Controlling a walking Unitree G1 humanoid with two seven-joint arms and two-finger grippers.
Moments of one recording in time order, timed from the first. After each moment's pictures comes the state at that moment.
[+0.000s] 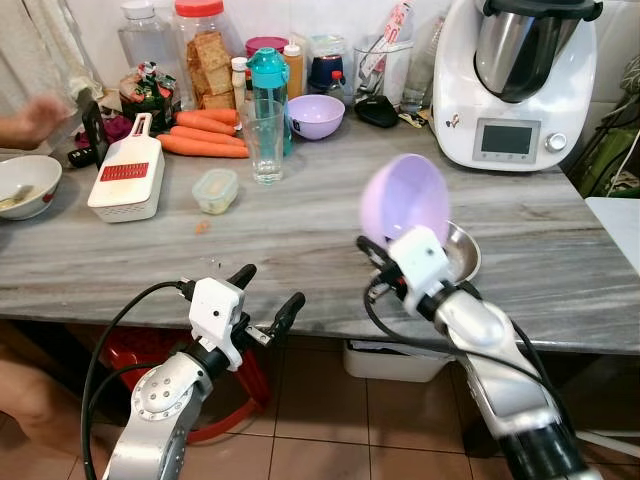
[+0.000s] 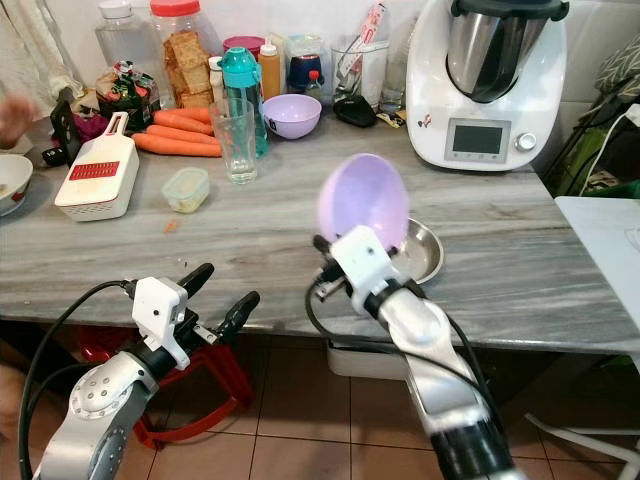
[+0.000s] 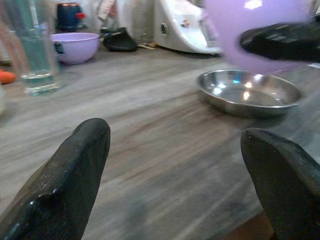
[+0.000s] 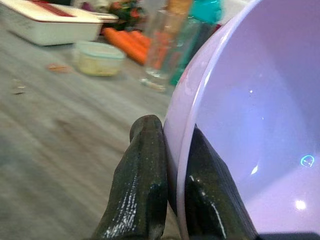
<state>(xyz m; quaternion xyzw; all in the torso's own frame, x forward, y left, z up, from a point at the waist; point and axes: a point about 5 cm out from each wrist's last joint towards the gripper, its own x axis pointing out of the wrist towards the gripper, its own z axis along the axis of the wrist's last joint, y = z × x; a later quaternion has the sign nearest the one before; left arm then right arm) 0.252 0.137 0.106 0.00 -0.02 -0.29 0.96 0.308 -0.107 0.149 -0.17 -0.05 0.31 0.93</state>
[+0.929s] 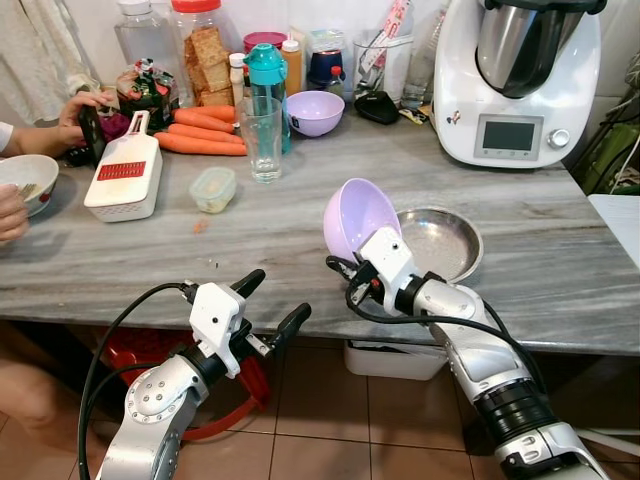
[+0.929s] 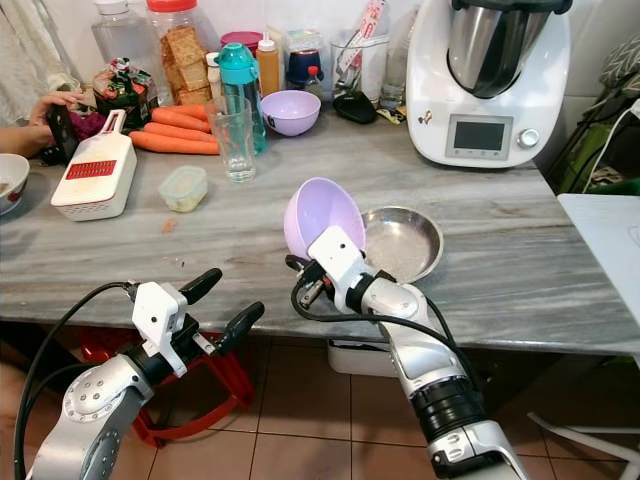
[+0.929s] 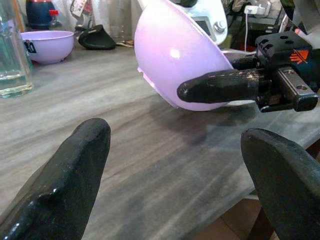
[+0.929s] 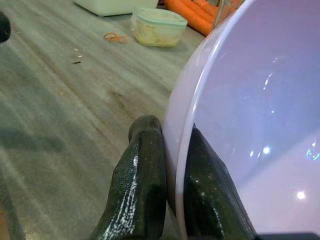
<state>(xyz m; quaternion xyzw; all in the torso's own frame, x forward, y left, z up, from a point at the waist) 0.247 0.138 0.106 0.00 -0.02 -0.34 0.94 0.327 -0.092 0.127 -0.16 0.02 0.41 0.90</state>
